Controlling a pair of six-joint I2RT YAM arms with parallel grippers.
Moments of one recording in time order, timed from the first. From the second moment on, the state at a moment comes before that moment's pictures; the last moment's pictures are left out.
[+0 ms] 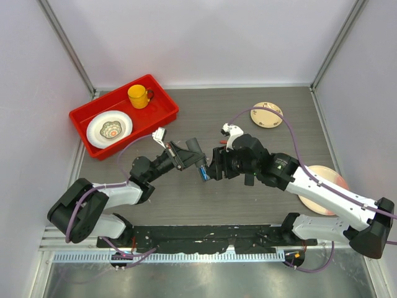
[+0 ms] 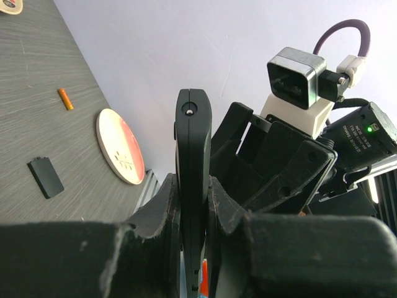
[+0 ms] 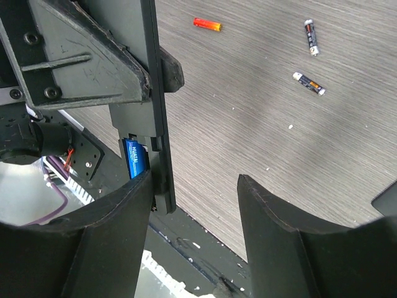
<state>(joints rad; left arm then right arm) -0.61 1.36 0.34 1.29 0.44 -1.33 0.91 1.10 1.03 -0.56 0.00 0.54</state>
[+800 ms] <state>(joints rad) -0.55 1.29 0.26 1.28 0.48 -1.34 0.85 1.06 0.97 -0.54 0.26 0.52</state>
